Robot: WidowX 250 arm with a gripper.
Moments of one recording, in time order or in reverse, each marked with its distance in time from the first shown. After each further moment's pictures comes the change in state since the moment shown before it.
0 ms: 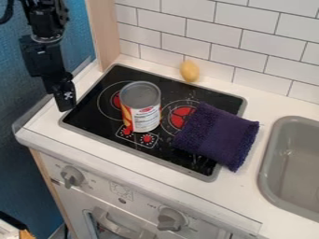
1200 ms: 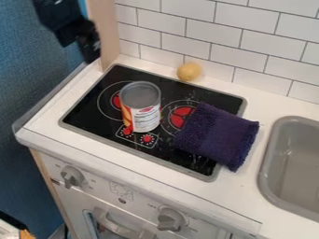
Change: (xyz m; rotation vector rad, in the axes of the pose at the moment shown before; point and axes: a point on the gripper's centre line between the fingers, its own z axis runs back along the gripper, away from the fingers) arm -0.048 0.007 0.088 -0.130 0.226 0.323
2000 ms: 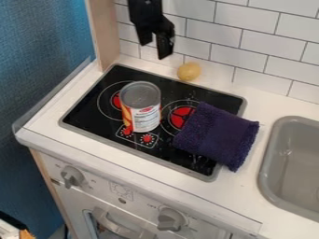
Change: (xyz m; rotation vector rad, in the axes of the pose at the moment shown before) arm -0.114 0.046 -0.077 0.152 -0.072 -0.309
